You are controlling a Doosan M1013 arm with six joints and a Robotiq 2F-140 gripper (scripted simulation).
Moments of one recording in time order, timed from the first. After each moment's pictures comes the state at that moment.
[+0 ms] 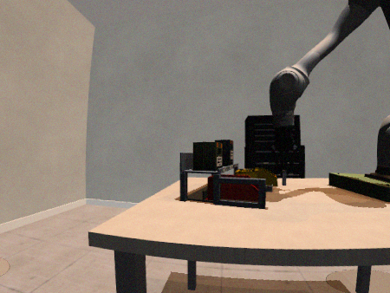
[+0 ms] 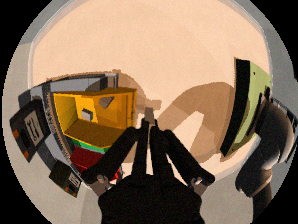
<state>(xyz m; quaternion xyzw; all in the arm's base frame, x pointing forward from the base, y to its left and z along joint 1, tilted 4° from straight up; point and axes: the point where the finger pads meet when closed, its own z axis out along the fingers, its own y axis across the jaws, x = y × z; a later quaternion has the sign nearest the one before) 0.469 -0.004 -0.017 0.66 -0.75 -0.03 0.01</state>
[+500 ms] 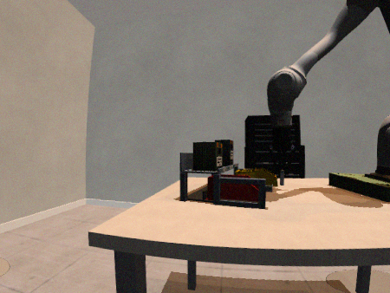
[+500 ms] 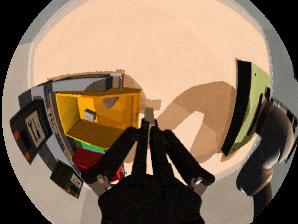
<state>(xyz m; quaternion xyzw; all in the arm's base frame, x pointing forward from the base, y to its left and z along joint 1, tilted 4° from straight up) 0.478 -0.005 -0.018 0.66 -0.75 -0.03 0.01</state>
